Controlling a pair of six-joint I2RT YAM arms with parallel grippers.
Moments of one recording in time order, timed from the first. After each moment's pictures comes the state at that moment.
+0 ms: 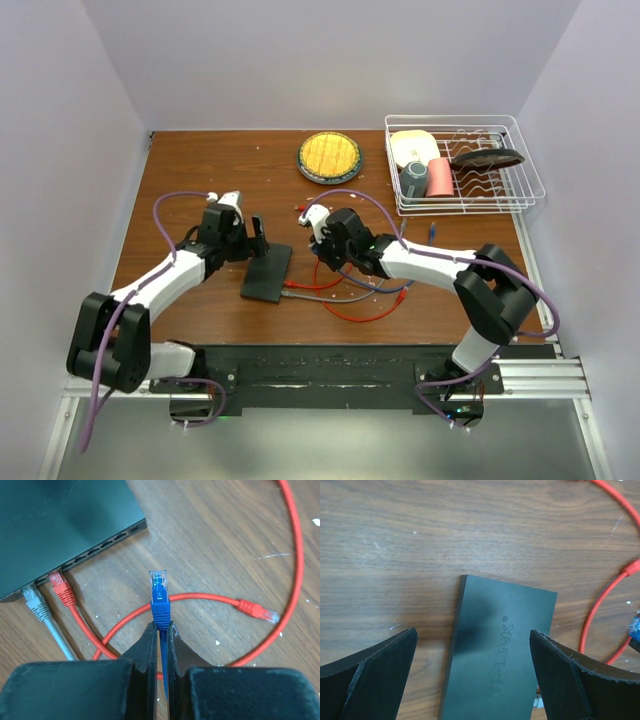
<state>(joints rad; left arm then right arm) -0.29 1.29 0.69 -0.19 0.00 -0.42 0.81 1.66 0.98 -0.04 -0.02 -0.06</state>
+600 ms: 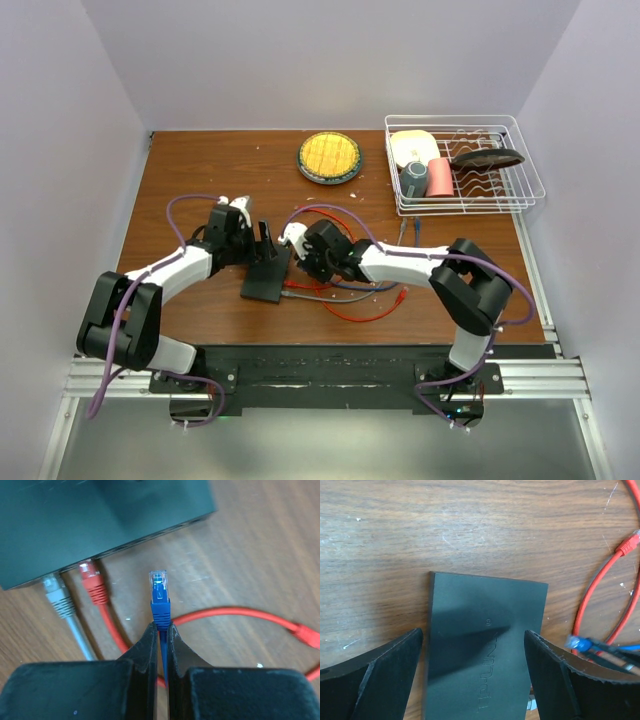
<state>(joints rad) -0.28 1.43 0.68 -0.10 0.14 -0.42 0.90 1.79 1.07 -0.12 -0.03 -0.12</state>
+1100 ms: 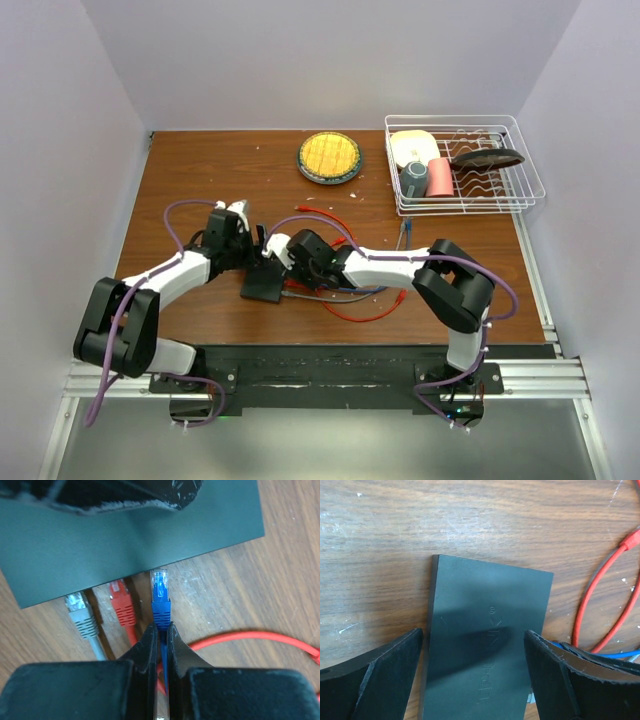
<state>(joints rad) -0.28 1.39 0.63 -0.10 0.14 -0.45 1.00 1.88 1.15 -0.16 0.05 -0.16</state>
